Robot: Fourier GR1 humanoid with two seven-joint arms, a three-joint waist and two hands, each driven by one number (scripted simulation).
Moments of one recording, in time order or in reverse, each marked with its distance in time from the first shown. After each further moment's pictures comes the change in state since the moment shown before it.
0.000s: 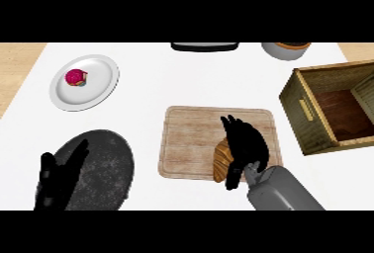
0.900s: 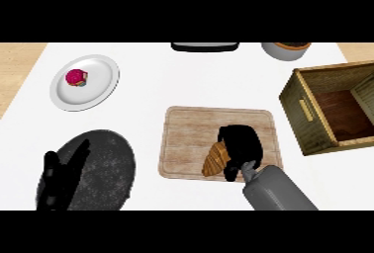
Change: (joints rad) left arm -0.002 -0.041 0.026 -0.010 -0.048 -0.007 0.029; right arm 0.002 0.035 -0.009 0.140 0.210 -0.065 -0.198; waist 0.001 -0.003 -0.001
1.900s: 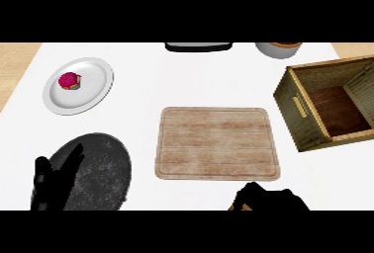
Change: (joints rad) left arm 0.043 0.001 0.032 -0.035 0.001 -0.018 0.009; right arm 0.484 -0.180 0.154 -0.911 0.030 -0.012 0.018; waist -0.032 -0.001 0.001
